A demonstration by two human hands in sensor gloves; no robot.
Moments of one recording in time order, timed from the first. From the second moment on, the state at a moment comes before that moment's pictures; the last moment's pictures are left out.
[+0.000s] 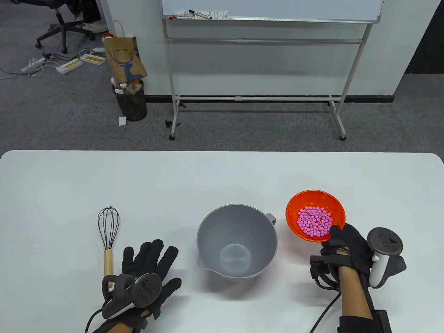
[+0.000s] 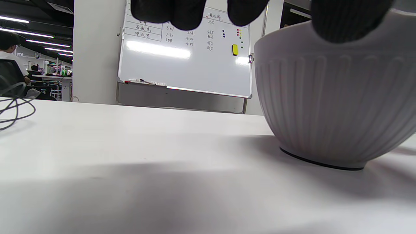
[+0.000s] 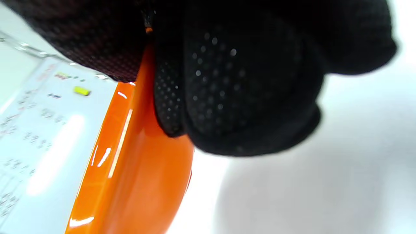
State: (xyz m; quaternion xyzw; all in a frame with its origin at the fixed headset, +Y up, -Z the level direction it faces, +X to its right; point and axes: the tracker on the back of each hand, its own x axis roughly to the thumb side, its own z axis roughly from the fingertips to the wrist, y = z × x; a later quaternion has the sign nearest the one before) left_hand -0.224 -0.713 -0.278 0.06 -0.16 0.05 0.98; right_hand 0.286 -0.677 -0.330 -0.34 -0.09 0.80 0.49
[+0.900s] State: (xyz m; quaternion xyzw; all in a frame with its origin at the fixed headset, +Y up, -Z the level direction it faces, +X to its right) left_hand -0.223 -0.710 -0.274 0.06 -0.17 0.04 0.98; right_hand 0.059 -0.616 -0.277 0.03 -0.40 0.91 -0.11
